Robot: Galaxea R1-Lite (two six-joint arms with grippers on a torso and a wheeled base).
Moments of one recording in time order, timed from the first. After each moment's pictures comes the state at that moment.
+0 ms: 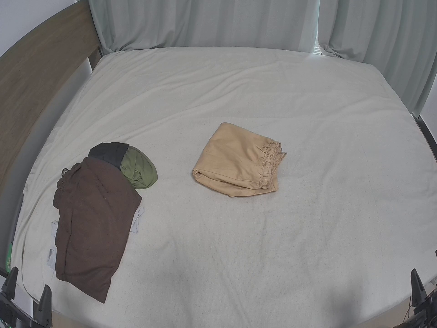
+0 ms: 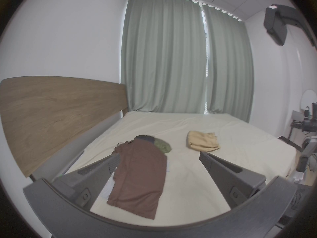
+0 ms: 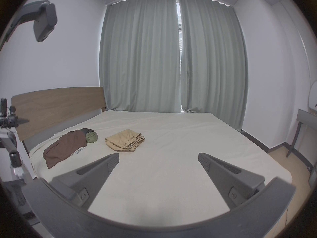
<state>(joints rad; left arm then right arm) 0.00 0.02 -0.02 -0.05 -0.02 -0.02 0.01 0.01 -0.02 -0.06 0.06 -0.02</state>
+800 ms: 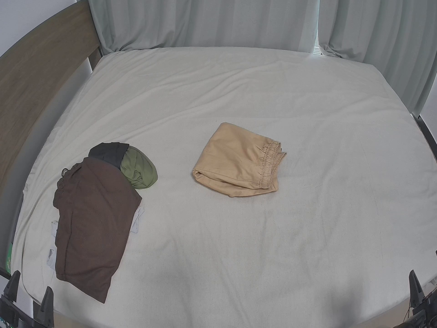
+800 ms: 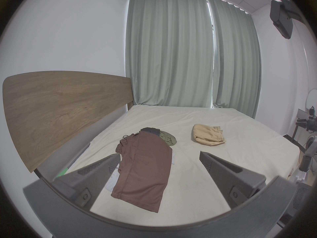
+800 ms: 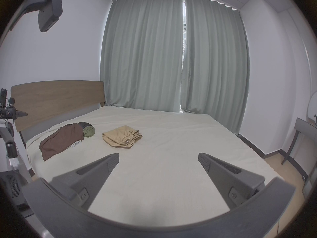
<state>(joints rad) 0.00 0.01 -0.02 0.00 0.02 -0.02 0.01 0.01 -0.02 -0.05 0.04 -0.09</state>
